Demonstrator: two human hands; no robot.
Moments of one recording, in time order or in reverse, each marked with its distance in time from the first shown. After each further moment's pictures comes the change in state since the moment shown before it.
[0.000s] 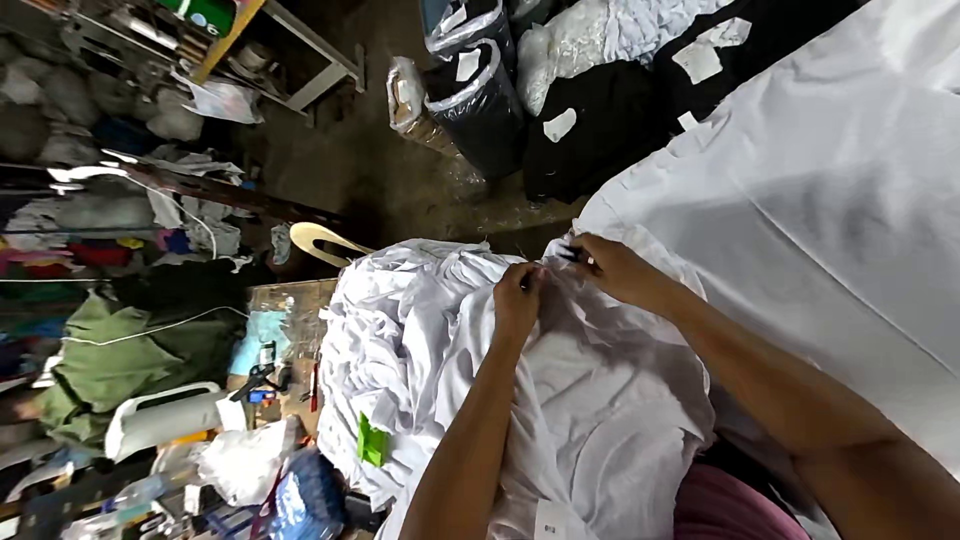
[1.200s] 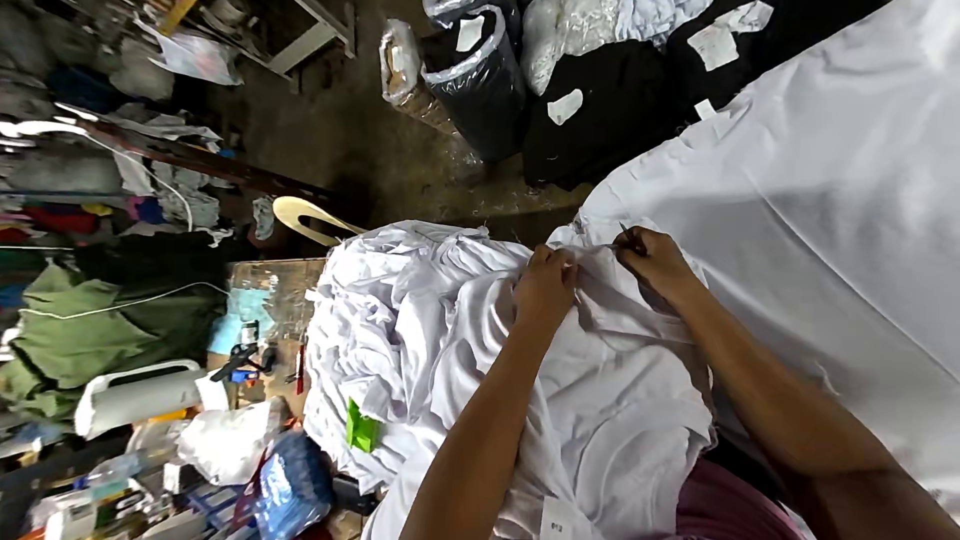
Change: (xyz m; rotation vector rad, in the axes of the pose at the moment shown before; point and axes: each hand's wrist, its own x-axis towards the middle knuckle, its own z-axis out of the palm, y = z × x) left_hand 0.003 0.017 0.021 0.279 -0.130 0.097; right_hand -0.021 0.041 0.009 0.274 0.209 0.263
